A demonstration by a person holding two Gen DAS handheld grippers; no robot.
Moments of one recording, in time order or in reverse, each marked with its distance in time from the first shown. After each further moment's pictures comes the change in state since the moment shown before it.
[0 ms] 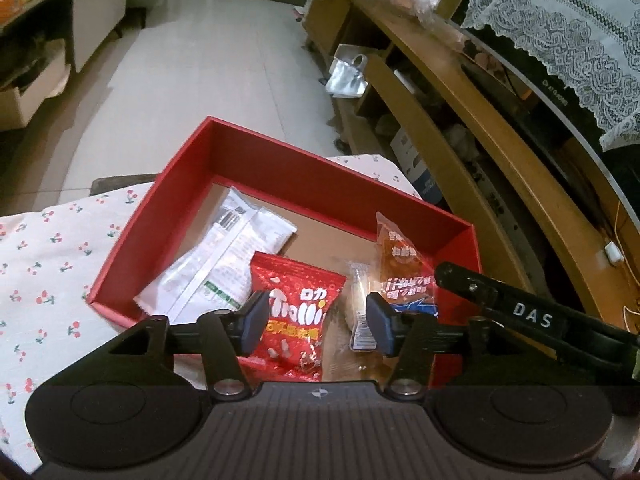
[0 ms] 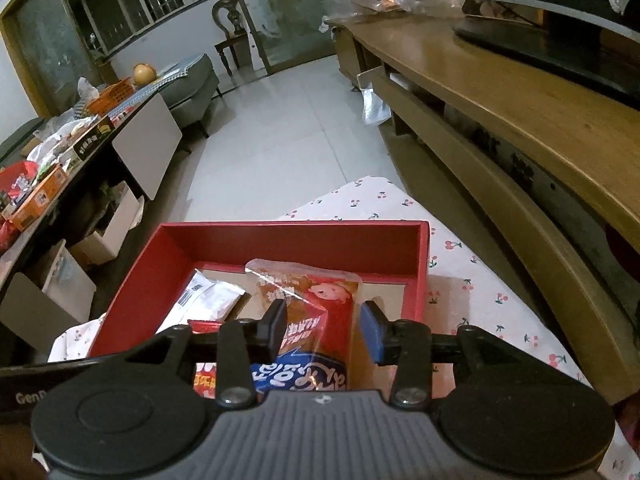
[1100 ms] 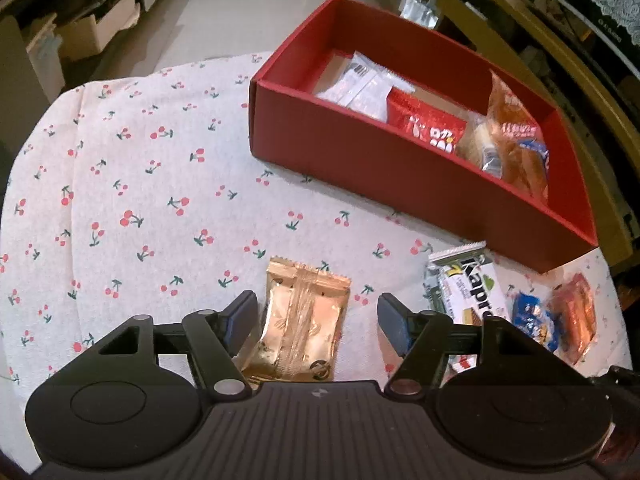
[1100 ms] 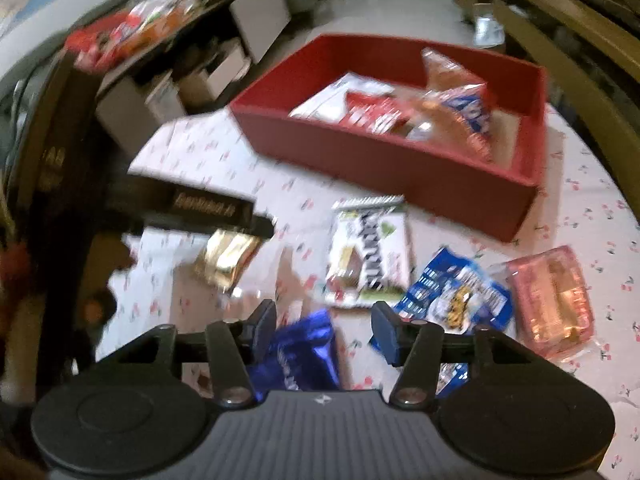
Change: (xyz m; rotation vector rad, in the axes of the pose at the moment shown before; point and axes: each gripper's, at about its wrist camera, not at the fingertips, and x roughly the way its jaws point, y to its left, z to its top) left arm -0.020 0.062 -0.097 -0.012 0.149 0.186; right arm -0.066 0.064 -0.151 -0.300 0.272 0.175
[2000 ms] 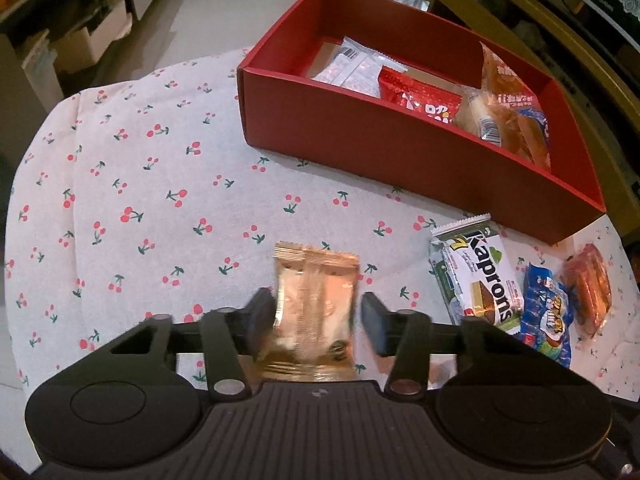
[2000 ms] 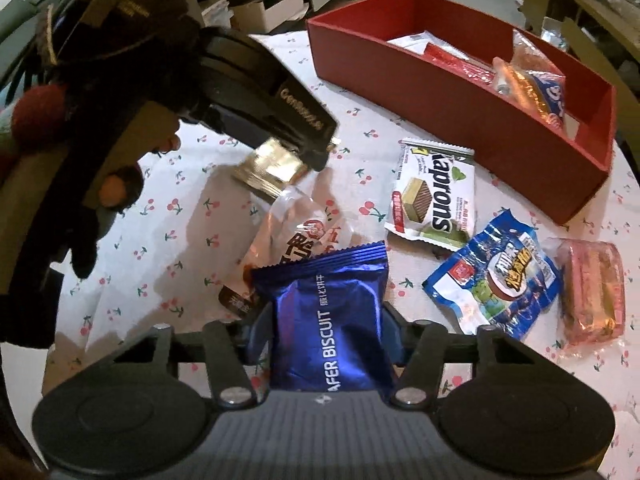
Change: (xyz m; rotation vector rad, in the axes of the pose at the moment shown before) left arm -0.001 -0.008 -0.008 0.072 0.014 0.037; right arm 0.017 0.035 -0.034 -0.214 0.093 -0.009
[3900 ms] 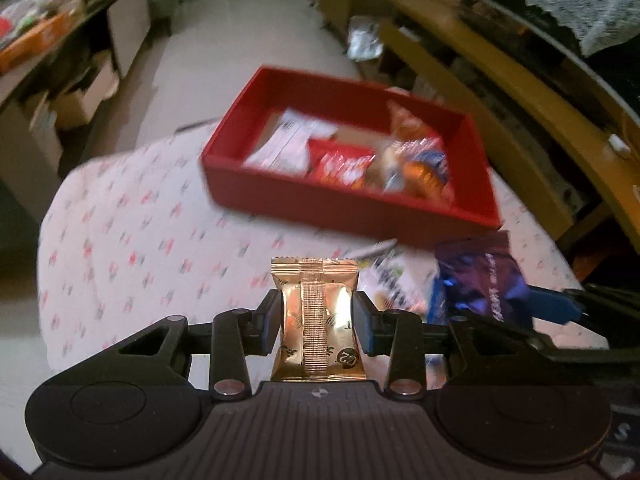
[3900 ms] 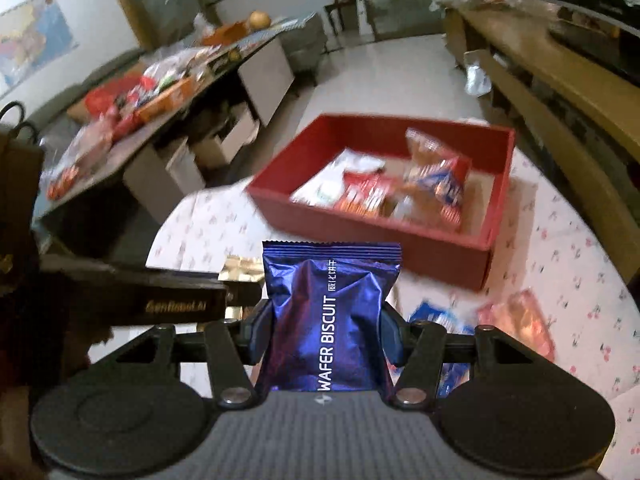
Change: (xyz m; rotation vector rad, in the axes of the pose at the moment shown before) left arm -0.086 -0.043 0.003 0.077 -0.115 -0.053; right arm -0.084 -0.059 0.030 0.291 -0.290 0.029
